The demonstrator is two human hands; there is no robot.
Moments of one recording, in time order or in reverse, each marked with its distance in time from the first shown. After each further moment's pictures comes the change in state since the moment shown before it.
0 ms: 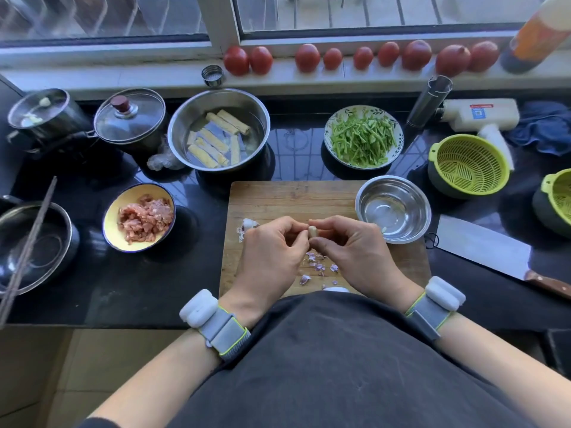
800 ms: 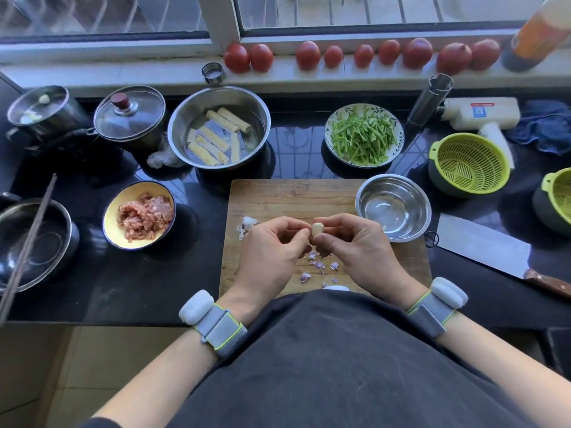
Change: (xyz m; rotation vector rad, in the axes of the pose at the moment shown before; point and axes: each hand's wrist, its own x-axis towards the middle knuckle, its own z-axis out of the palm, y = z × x) left_hand -0.003 0.008 -0.002 -0.176 -0.008 -0.160; right_hand -0.001 -0.005 -0.002 0.250 -0.026 0.095
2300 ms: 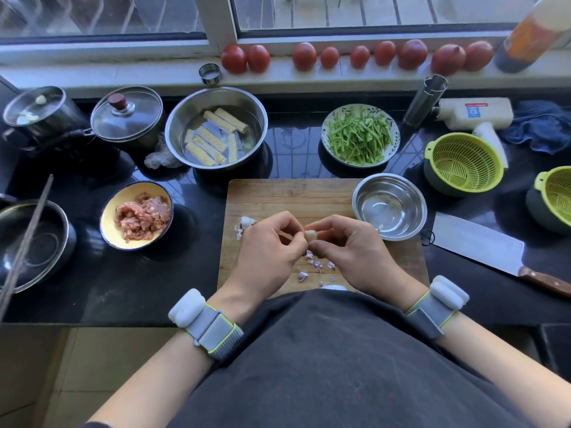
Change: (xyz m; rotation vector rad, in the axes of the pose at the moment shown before) left_hand -0.002 0.008 -0.008 0.272 -0.067 0.111; right_hand -0.005 -0.006 -0.001 -0.254 -0.057 -0.035
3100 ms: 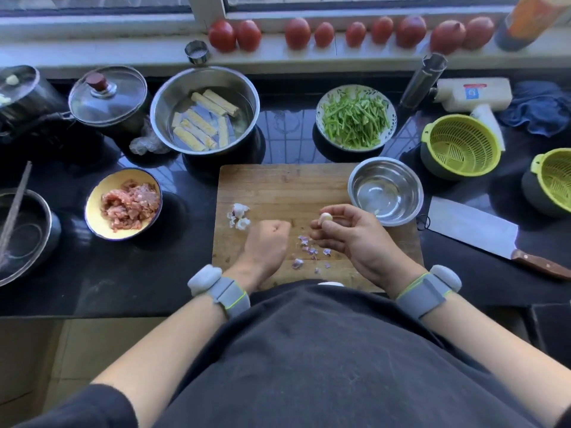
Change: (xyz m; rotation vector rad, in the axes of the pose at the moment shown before) left_hand 0.027 -0.057 0.034 0.062 -0.128 -0.287; right_hand 0.005 0.035 -0.006 0.561 0.067 0.391
